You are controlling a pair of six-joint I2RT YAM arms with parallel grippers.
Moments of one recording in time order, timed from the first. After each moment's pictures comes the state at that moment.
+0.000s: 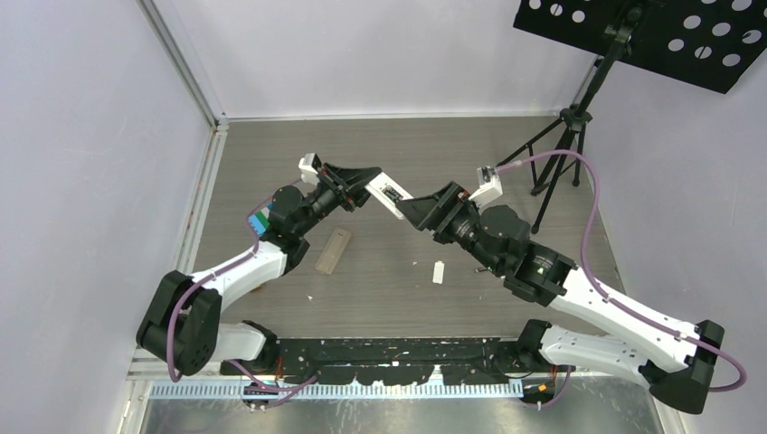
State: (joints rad) left arm -0.48 1.30 0.63 0.85 0.36 -1.81; right arm 0.95 0.88 0.87 -0.11 0.30 1.04
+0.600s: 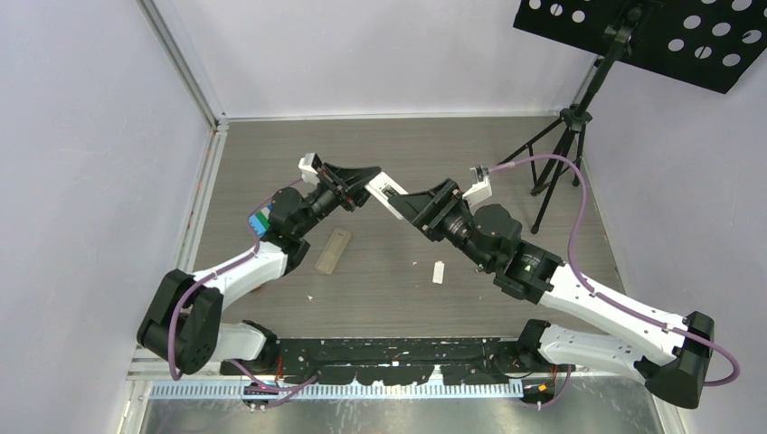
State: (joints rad) left arm -0.48 1.31 0.62 0.90 0.36 -1.83; right arm 0.95 0.94 0.84 0.04 0.27 1.17
